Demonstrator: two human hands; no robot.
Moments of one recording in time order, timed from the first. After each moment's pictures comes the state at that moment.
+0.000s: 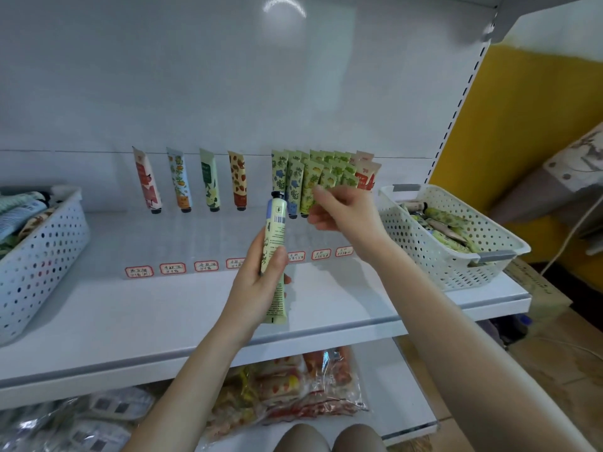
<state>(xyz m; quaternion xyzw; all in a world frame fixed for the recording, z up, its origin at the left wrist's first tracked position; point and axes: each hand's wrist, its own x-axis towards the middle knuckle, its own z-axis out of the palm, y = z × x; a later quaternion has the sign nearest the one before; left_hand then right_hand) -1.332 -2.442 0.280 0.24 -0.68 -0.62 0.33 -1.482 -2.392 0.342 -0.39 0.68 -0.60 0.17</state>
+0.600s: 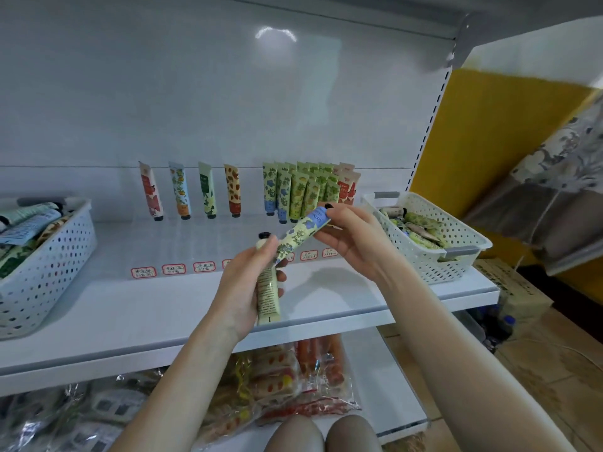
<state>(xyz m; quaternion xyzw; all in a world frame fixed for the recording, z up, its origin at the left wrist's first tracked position) -1.313 -2.414 0.313 0.25 -0.50 -0.78 0.28 -1.458 -2.336 0.356 -0.25 0.48 -0.76 0.37</state>
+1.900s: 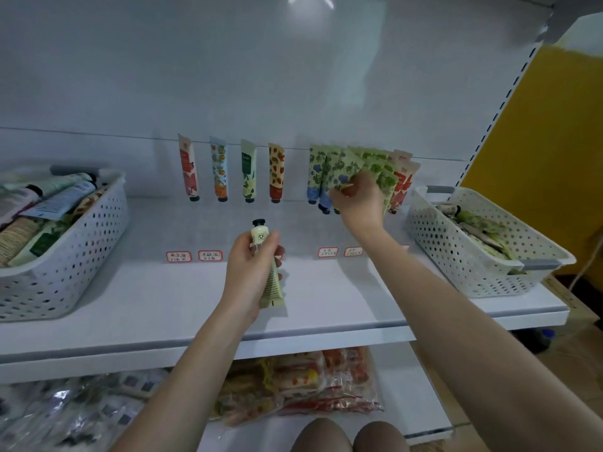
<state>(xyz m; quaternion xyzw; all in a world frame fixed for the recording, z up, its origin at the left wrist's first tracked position) -1.309 -2.484 0.280 0.36 -0.52 -0.67 0.38 -1.484 -2.456 0.320 -0.33 0.79 -0.52 0.00</state>
